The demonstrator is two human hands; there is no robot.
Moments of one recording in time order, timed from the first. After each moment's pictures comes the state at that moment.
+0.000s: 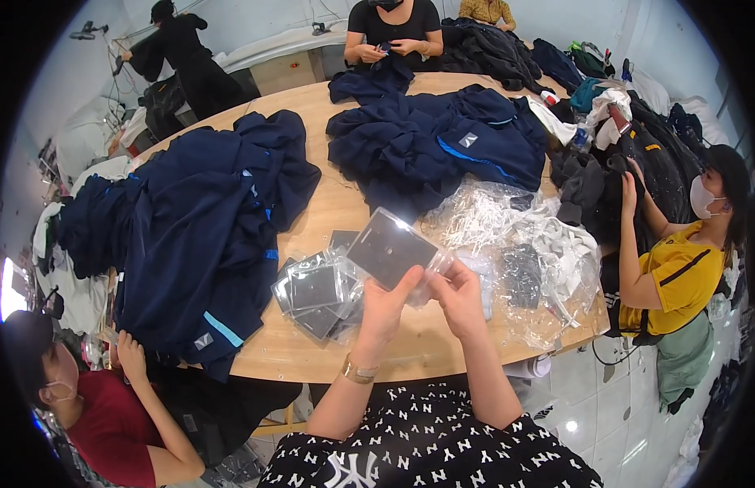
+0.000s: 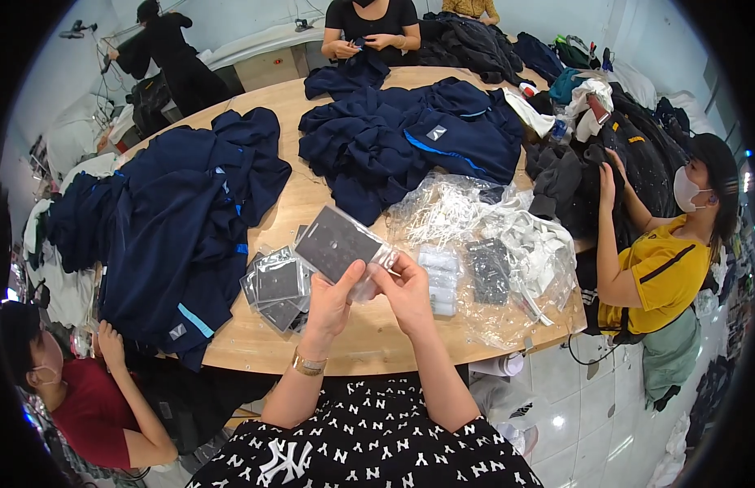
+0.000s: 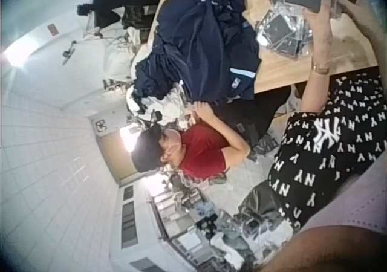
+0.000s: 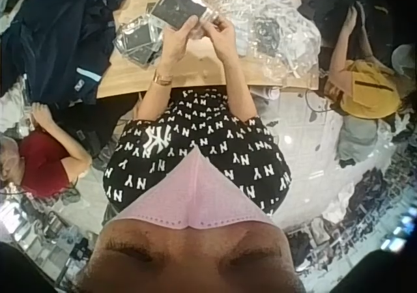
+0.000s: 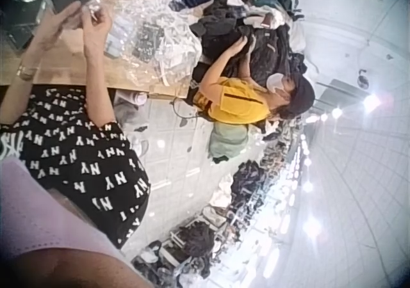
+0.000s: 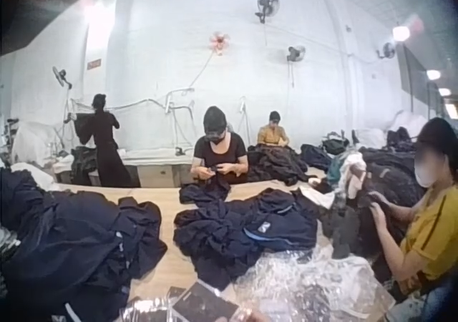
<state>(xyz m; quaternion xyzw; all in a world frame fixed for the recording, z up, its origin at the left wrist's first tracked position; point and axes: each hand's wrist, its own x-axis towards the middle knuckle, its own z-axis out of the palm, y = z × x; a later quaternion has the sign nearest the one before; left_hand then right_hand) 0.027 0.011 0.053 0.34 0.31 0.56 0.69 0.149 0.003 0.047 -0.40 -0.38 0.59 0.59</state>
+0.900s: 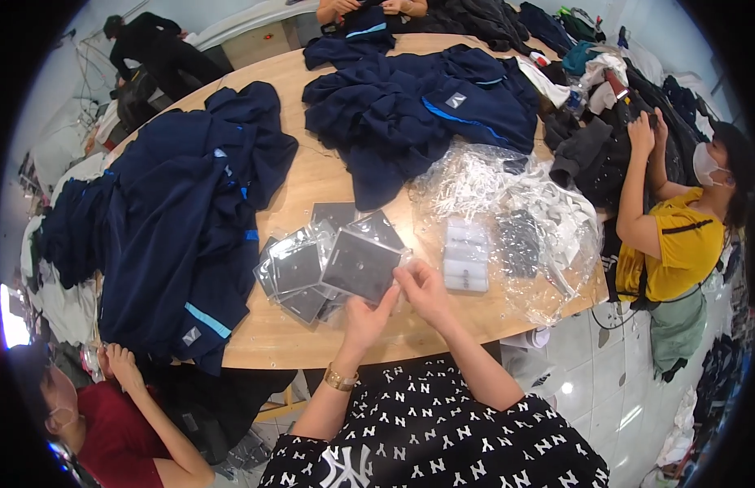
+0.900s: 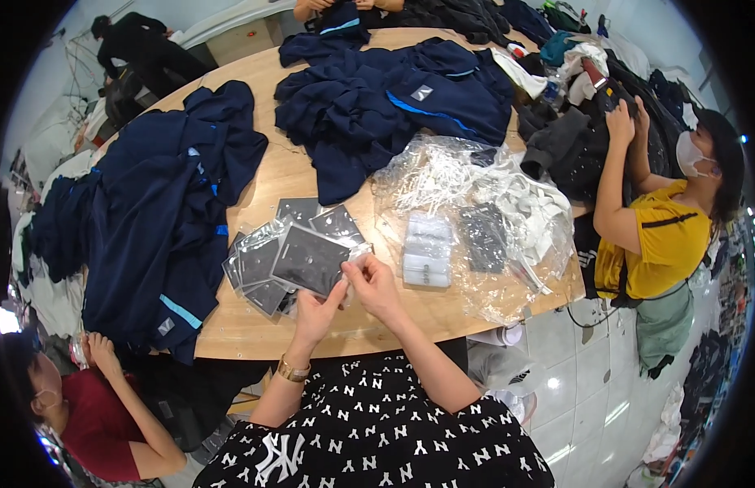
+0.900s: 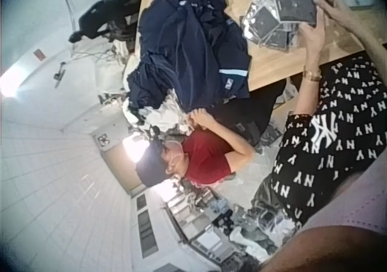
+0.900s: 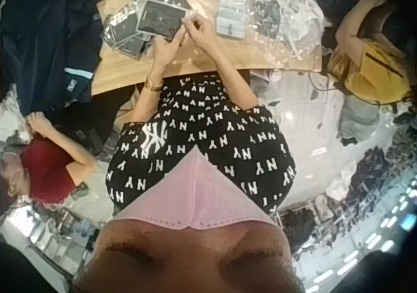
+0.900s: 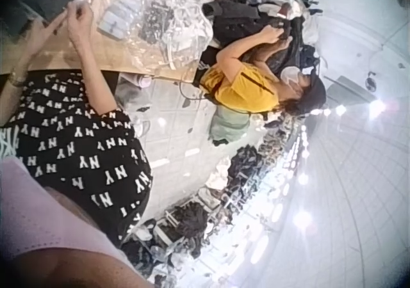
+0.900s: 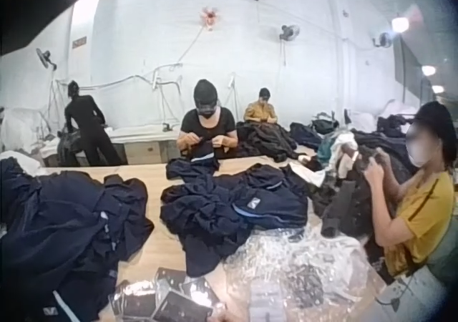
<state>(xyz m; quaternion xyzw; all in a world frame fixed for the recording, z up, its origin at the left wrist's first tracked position) -0.003 -0.026 -0.012 0.49 0.50 0.46 0.55 0.123 -0.010 -0.022 -0.48 -0.44 0.55 0.53</state>
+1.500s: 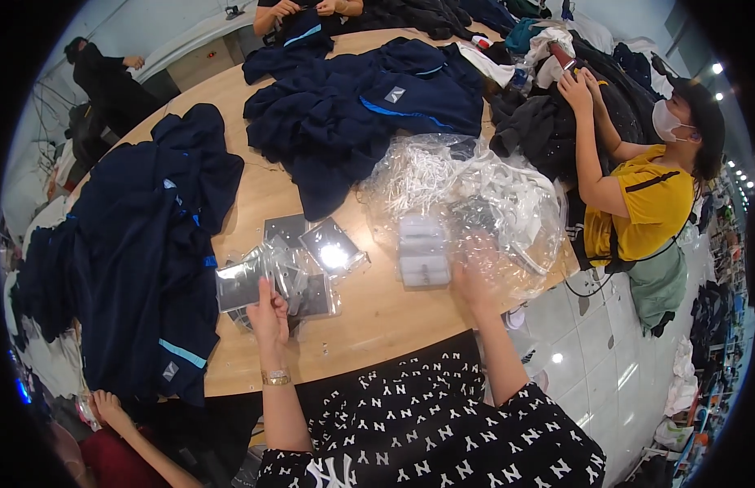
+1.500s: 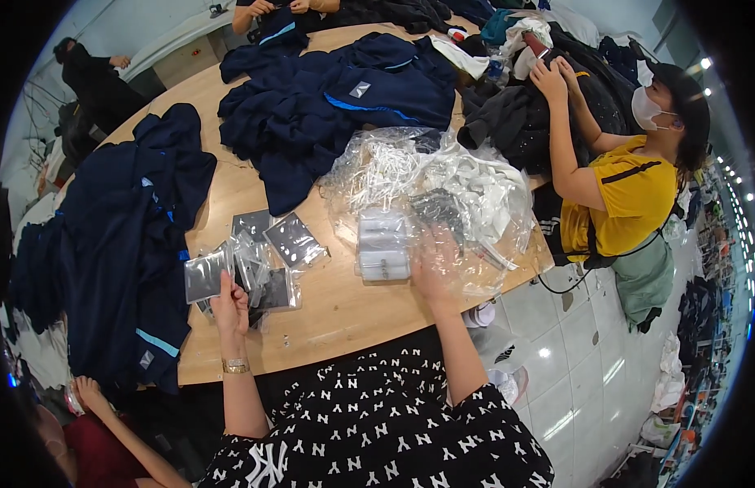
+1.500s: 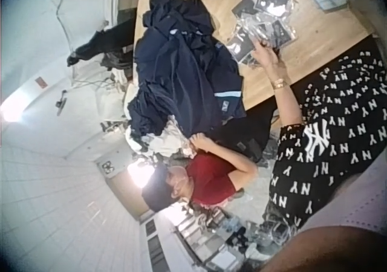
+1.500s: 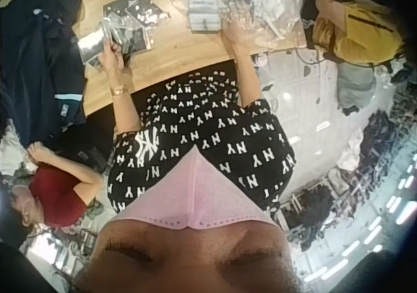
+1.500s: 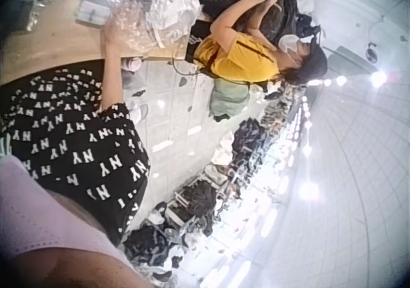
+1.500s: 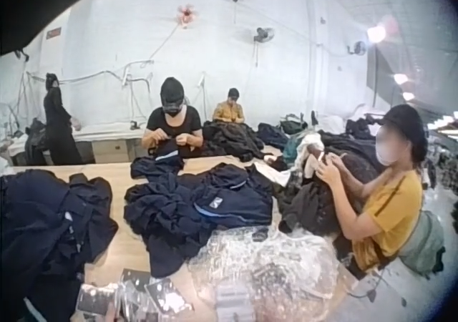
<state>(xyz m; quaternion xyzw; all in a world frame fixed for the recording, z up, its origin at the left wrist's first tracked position) -0.086 0.019 -0.040 0.21 0.49 0.61 0.58 0.269 -0.038 -0.059 -0.73 -0.63 -0.13 0.25</state>
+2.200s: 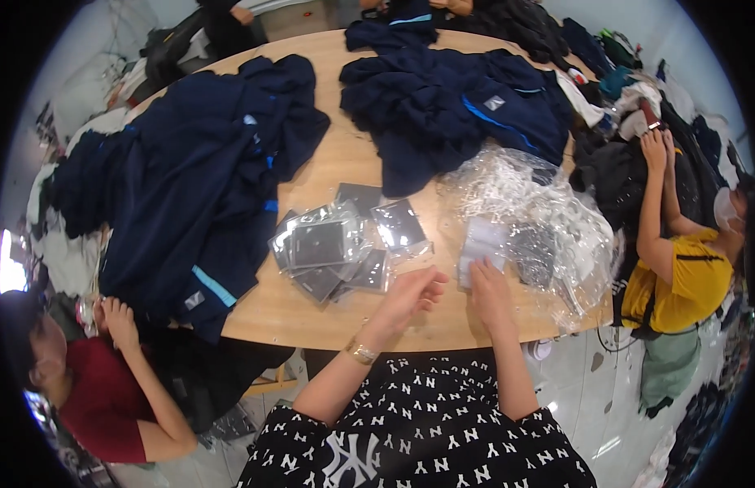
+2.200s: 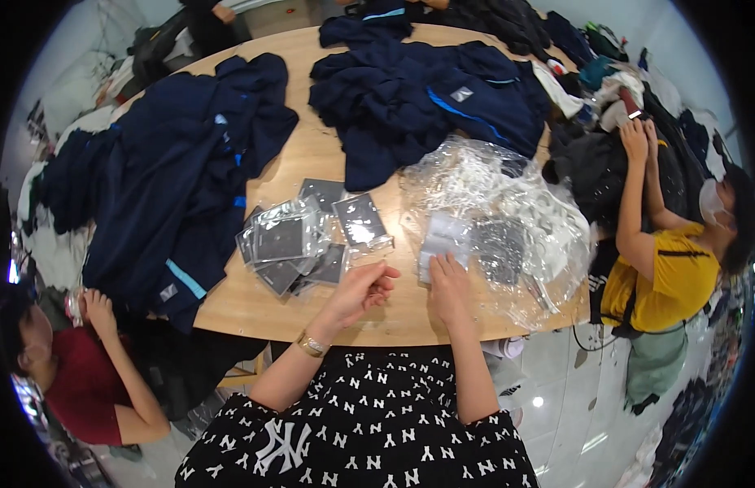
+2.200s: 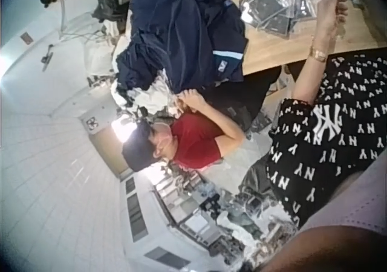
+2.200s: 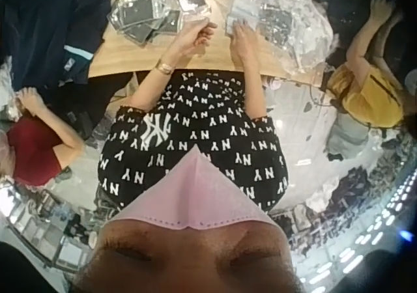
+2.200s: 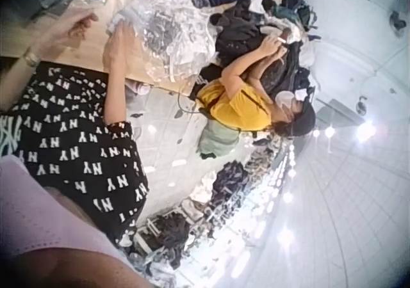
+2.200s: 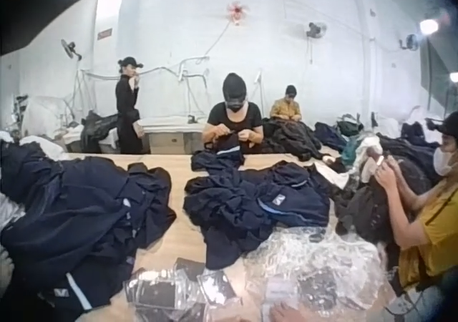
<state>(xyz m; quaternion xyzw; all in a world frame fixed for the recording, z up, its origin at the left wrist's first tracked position) 0.022 -0.013 -0.015 0.27 0.40 0.34 0.81 0.224 -0.027 -0.069 -0.61 -0.77 -0.01 0.19</state>
